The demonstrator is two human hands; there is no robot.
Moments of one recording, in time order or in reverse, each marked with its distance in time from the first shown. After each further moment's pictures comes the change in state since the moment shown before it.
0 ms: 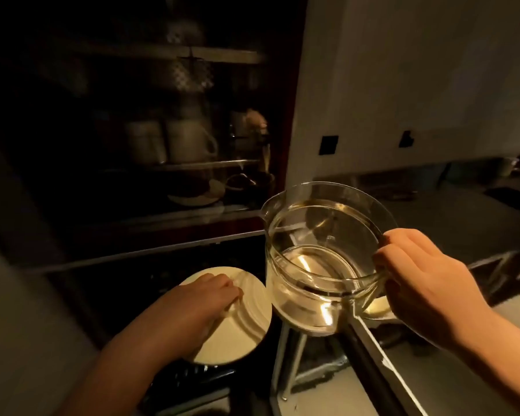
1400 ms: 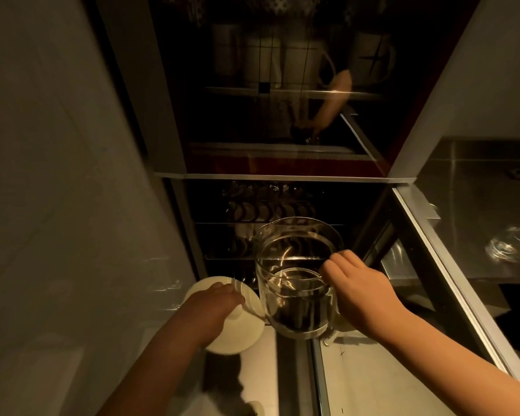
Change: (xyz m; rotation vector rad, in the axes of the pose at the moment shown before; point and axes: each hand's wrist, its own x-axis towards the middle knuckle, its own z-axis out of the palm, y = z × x) left_hand -0.130 -0.047 0.107 -0.130 -0.372 -0.520; right_hand -0.011 -0.154 0.142 0.248 -0.346 -0.128
